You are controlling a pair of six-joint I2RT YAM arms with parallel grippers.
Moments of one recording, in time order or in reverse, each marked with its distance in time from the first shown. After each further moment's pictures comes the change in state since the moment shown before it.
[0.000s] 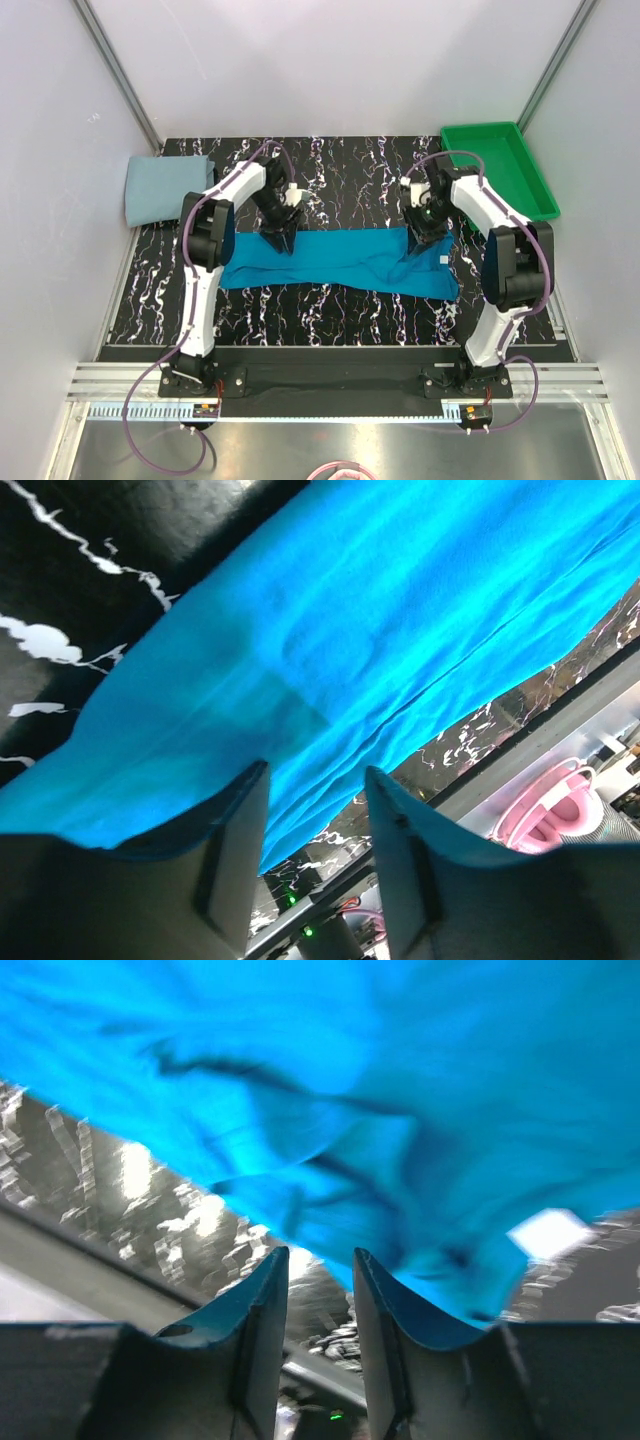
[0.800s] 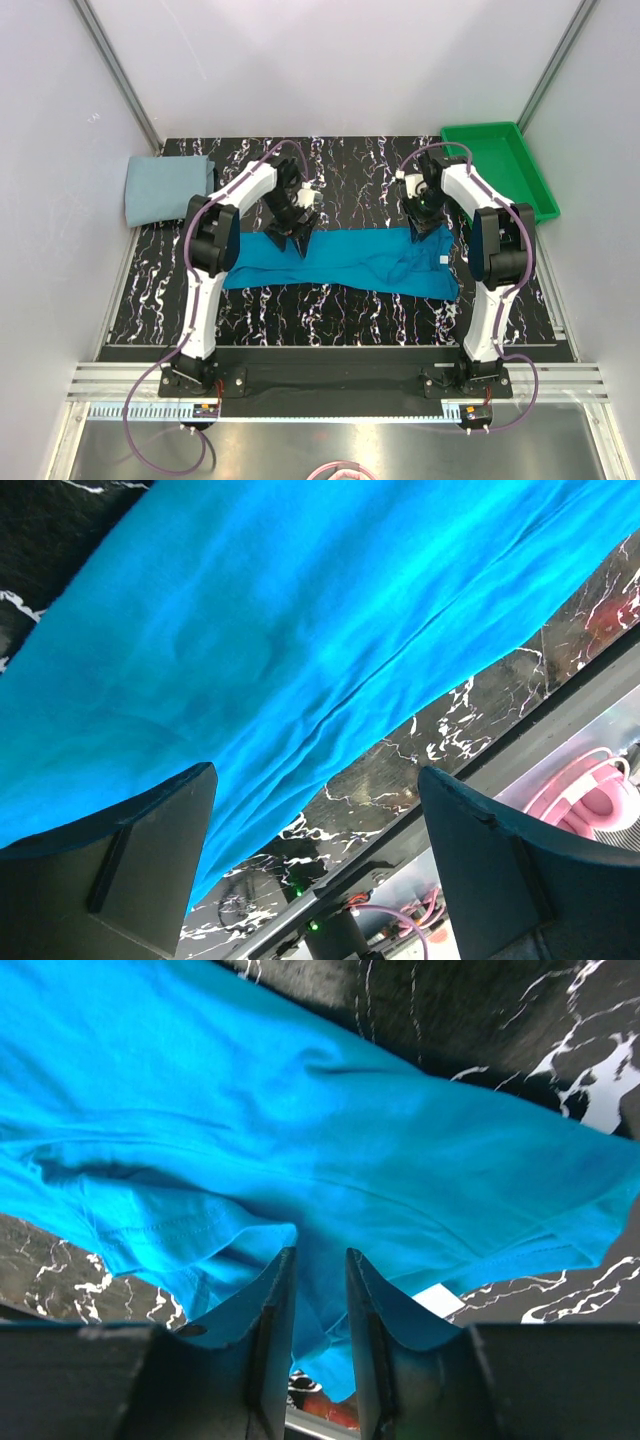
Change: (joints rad) left arm -0.083 -0.054 -0.005 -0.004 -0.034 0.007; right arm 0.000 0.191 0.193 0.027 0.167 -0.076
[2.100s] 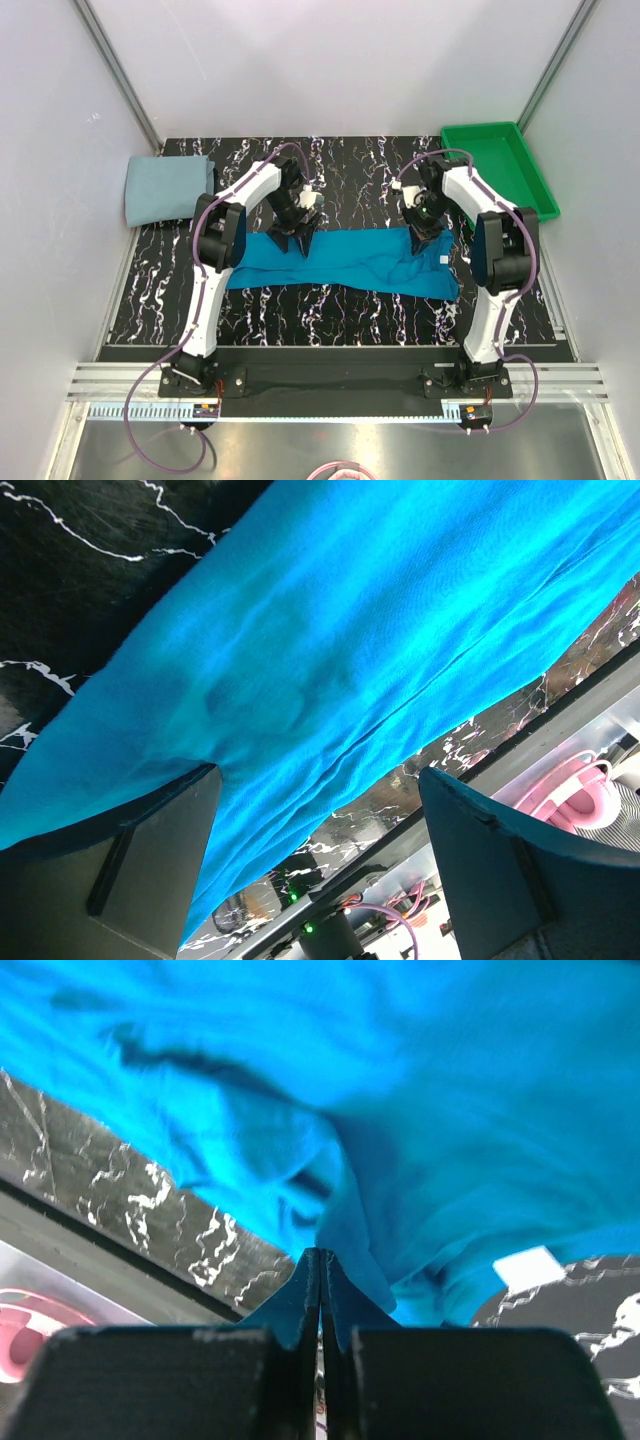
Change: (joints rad) left arm 0.002 0.110 0.101 -0.042 0.010 -0.015; right arm 0.008 -0.028 -0.034 -0.148 -0.126 -0.068
